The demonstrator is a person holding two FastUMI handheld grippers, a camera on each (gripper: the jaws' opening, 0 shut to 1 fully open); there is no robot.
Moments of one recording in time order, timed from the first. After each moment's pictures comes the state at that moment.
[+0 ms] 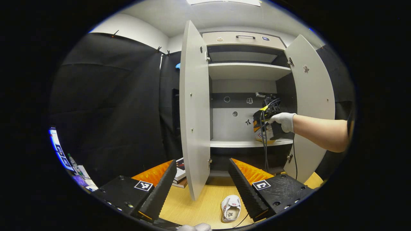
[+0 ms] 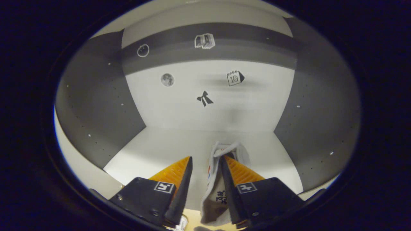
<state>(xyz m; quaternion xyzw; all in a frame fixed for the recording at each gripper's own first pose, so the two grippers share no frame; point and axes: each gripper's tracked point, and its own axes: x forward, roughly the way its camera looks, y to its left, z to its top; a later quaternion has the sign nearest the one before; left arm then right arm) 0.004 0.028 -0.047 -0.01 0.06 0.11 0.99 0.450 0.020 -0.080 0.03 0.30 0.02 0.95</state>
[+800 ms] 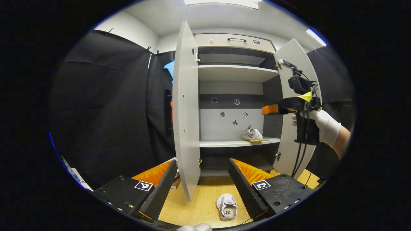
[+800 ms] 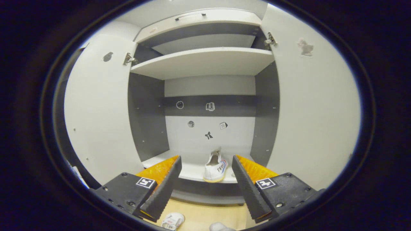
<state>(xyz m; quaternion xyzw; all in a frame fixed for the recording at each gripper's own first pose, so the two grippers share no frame) 0.001 0.017 -0.045 -0.01 0.05 0.03 1.00 0.206 0.000 0.011 0.01 0.08 0.05 1.00</state>
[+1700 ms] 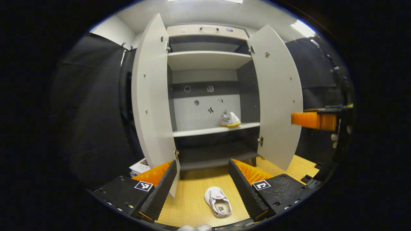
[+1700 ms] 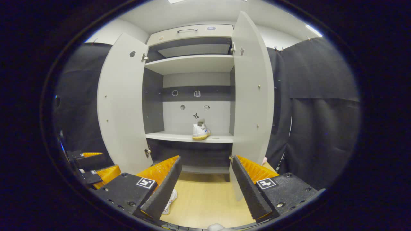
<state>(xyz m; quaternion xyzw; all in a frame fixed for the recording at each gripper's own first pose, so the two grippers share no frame) 0.015 -0.045 -0.152 0.02 0.11 -0.08 0.99 0.028 -0.041 -0.073 0.01 0.10 -0.02 0.99</state>
